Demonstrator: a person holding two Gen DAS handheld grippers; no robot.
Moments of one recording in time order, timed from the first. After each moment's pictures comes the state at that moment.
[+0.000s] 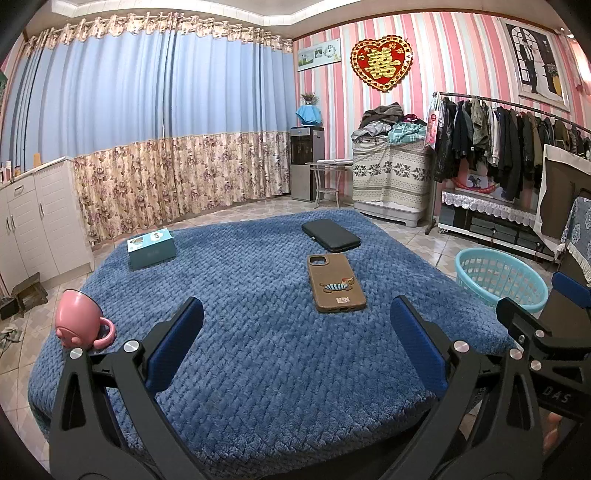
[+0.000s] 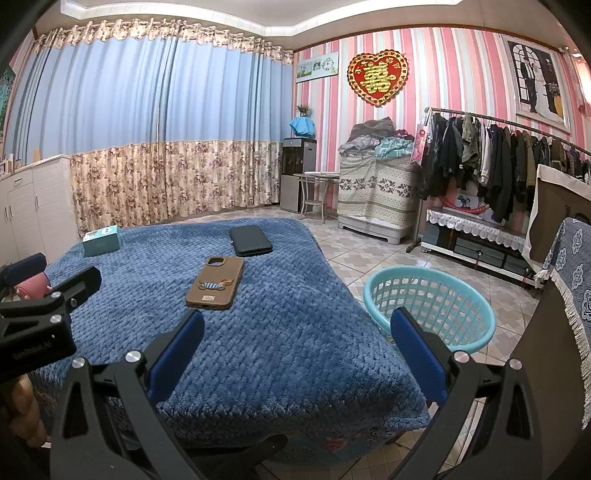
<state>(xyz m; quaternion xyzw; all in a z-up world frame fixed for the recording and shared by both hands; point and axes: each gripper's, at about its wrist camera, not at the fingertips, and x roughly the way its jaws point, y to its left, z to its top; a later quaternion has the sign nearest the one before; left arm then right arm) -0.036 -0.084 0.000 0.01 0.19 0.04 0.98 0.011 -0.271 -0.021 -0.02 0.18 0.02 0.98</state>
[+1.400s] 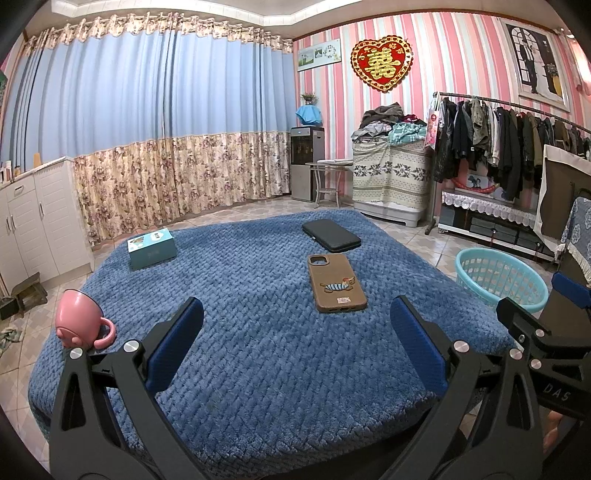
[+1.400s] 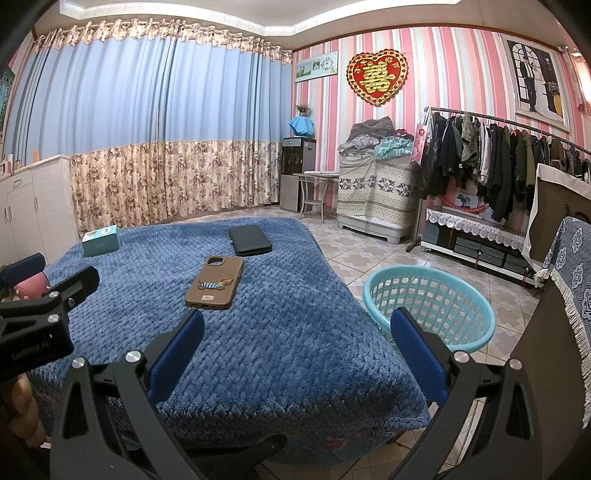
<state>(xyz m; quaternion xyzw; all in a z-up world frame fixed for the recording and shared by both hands) -0.036 -0.084 0.000 0.01 0.19 0.04 0.98 0.011 -0.271 -0.023 -0.02 0.18 0.02 0.98</state>
